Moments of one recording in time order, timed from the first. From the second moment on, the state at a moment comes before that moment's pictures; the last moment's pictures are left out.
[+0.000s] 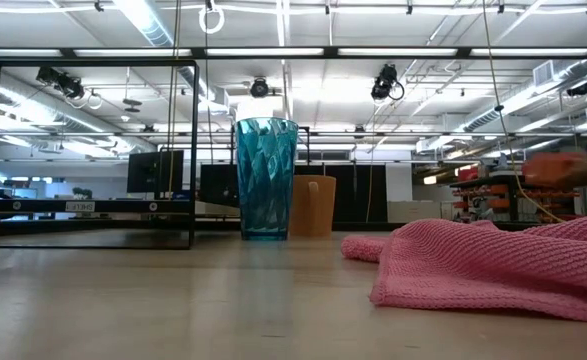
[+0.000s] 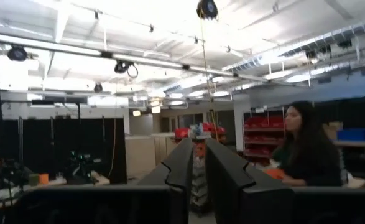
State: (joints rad) left arm 0.70 0.65 1.57 -0.48 -0.21 0.14; right arm 0.15 1.65 2.29 -1.22 -0.05 0.26
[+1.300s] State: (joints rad) left arm 0.78 0.70 0.98 -0.31 -0.15 -0.07; right arm 0.21 1.65 2.29 -1.23 0.00 0.32
